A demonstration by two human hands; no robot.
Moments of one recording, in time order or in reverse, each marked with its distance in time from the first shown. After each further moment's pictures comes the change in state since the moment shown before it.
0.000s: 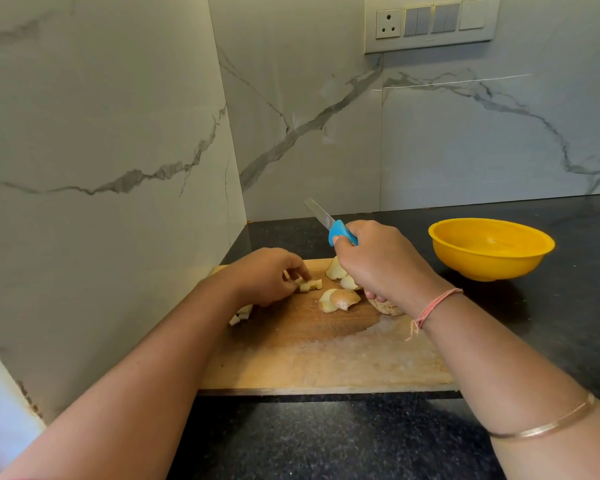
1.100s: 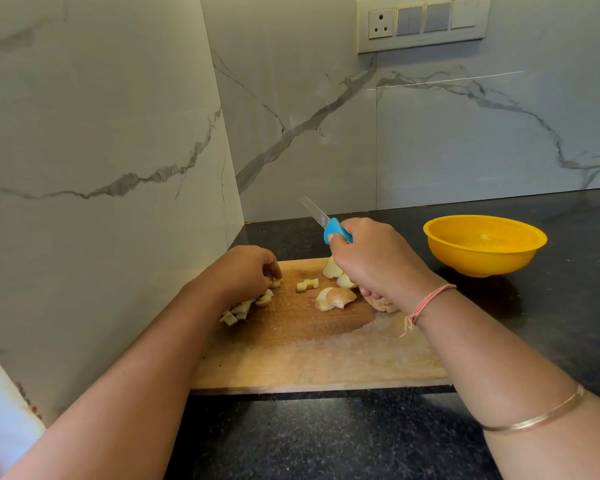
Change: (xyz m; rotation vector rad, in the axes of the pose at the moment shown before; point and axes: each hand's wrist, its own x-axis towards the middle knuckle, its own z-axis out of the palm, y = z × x) left_hand -0.006 -0.018 -0.002 0.035 0.138 -0.153; right_hand -0.002 -0.001 -0.002 0.017 0.006 -0.003
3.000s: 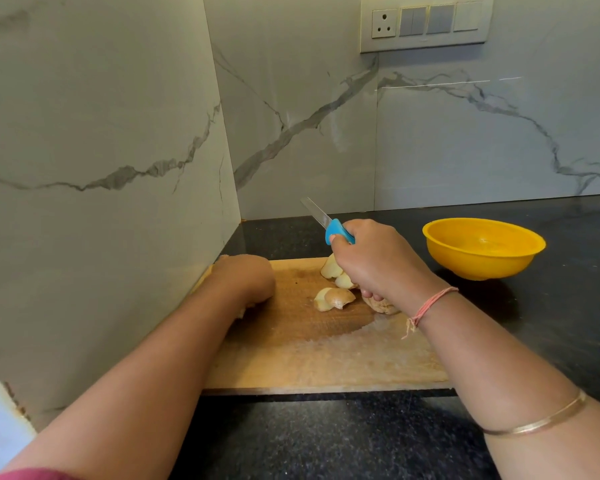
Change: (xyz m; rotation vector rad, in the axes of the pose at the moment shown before) left_hand 0.010 0.018 0.007 0.341 -0.135 -0.217; right_hand 0.002 0.004 0.002 -0.007 0.010 0.016
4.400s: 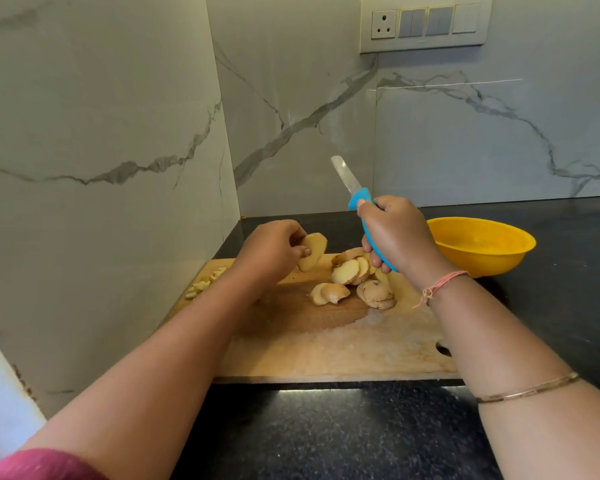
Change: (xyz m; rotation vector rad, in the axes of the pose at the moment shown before) left_hand -0.011 0.026 -0.008 -0.627 0.355 0.208; right_hand 0.013 0.015 -0.018 0.386 0.134 0.108
